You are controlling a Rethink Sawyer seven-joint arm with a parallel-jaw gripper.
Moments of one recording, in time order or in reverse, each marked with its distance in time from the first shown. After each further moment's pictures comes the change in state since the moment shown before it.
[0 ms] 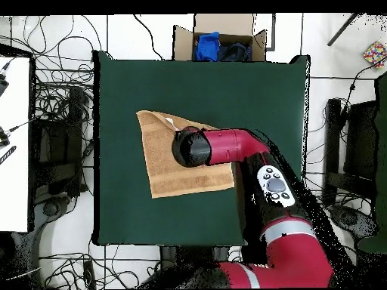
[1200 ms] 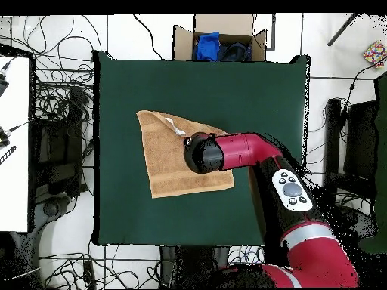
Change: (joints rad) arm -0.102 -0.002 0.085 0.044 -0.132 0.014 -0.001
